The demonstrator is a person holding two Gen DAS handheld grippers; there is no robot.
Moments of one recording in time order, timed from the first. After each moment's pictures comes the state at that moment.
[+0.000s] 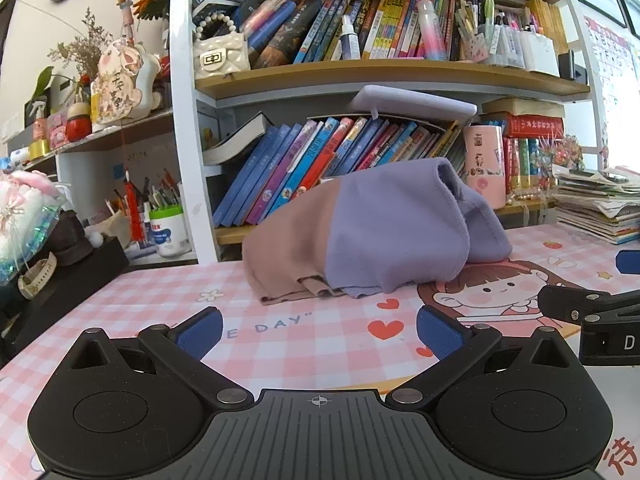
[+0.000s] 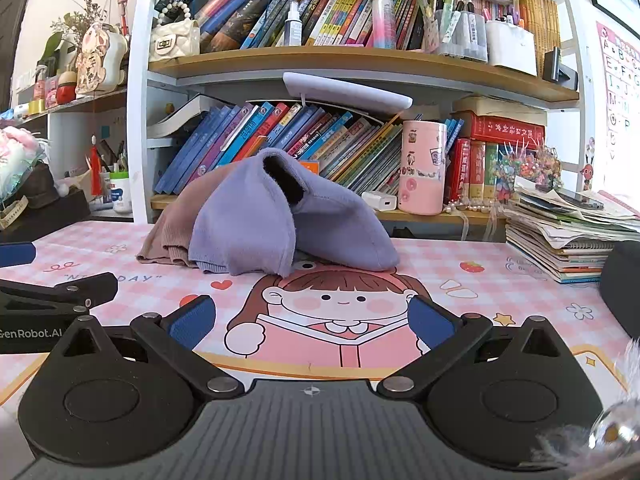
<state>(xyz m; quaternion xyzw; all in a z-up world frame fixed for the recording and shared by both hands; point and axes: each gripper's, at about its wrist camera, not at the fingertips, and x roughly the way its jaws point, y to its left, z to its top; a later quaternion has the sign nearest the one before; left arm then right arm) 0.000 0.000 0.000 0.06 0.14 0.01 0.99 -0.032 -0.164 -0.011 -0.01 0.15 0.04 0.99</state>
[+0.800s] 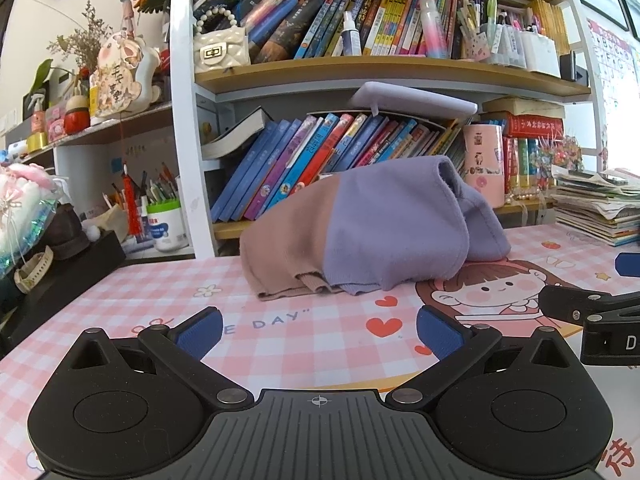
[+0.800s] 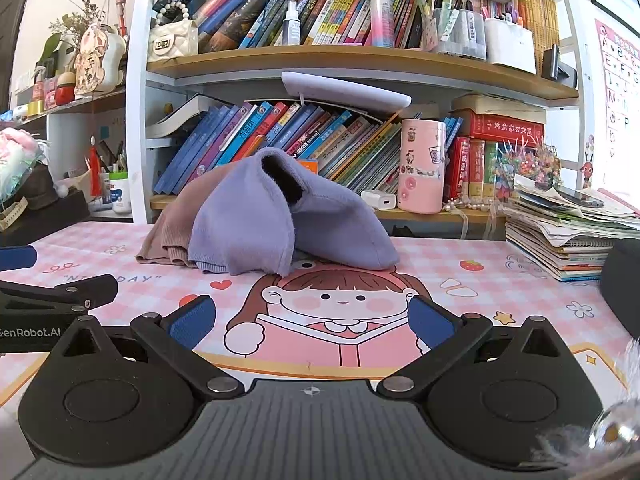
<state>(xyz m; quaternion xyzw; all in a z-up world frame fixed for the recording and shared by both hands) 0.003 0.003 0.000 0.05 0.15 0.01 0.99 -0.033 -0.165 -0.013 0.00 0.15 0.04 0.99</state>
